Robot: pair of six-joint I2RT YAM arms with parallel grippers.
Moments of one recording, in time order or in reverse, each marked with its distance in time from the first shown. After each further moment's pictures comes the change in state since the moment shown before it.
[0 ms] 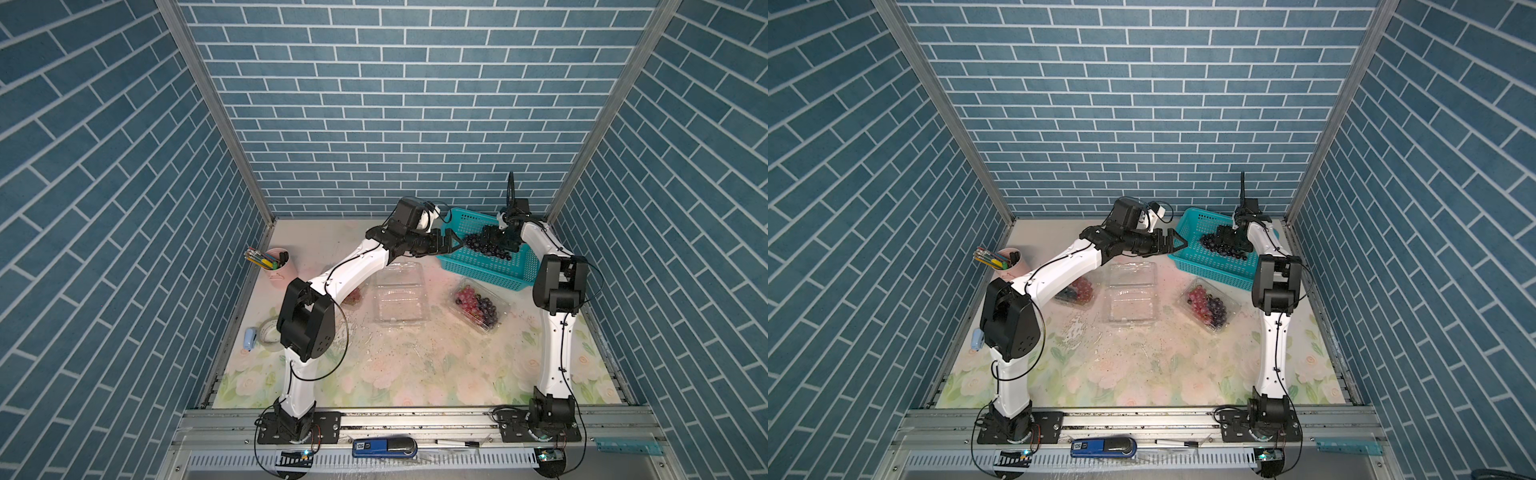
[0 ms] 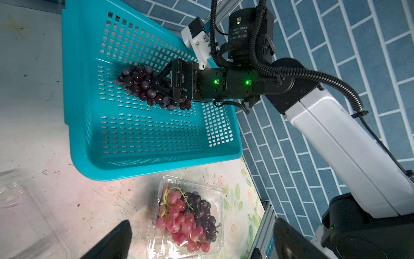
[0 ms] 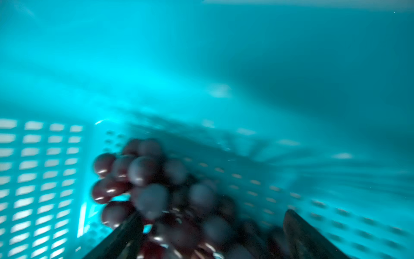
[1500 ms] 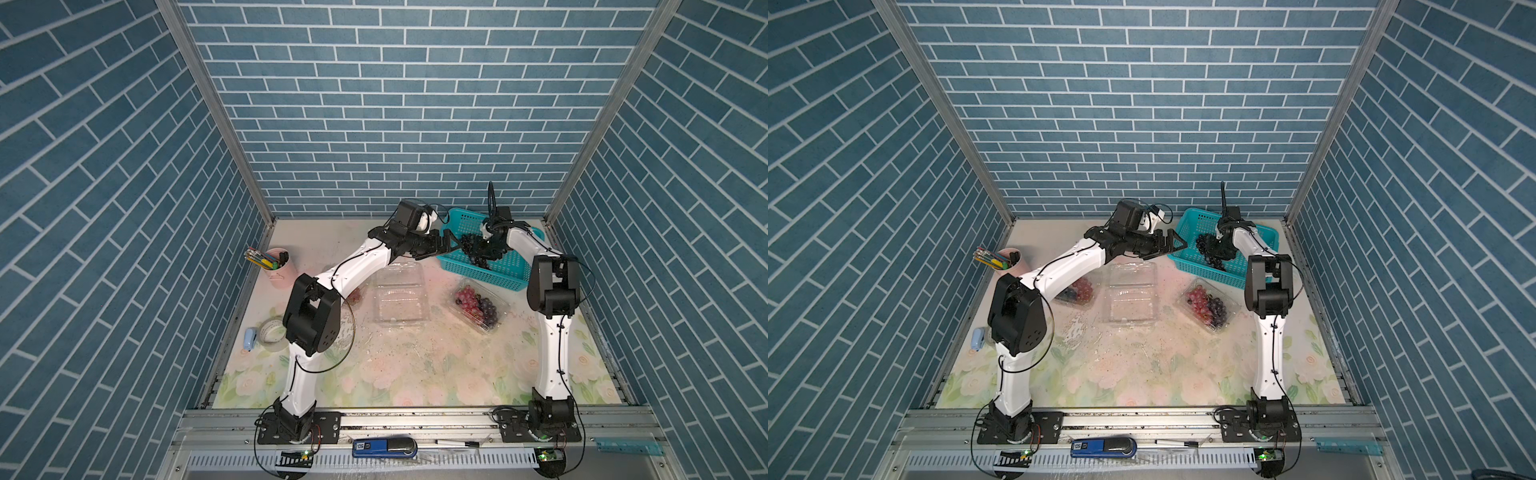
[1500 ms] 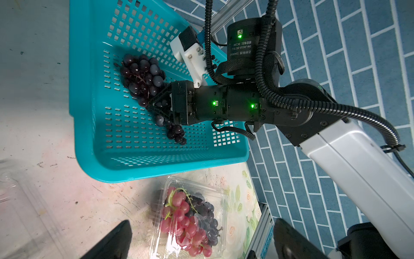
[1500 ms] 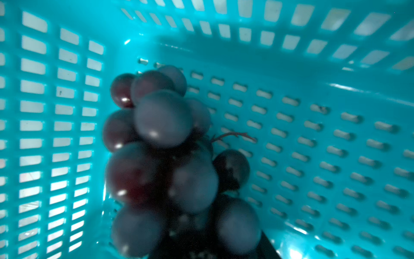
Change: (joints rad) left arm 0.015 0.058 0.011 0.009 0.025 -0.053; right arm 0.092 -0.051 -0.126 -0.009 0.003 0.034
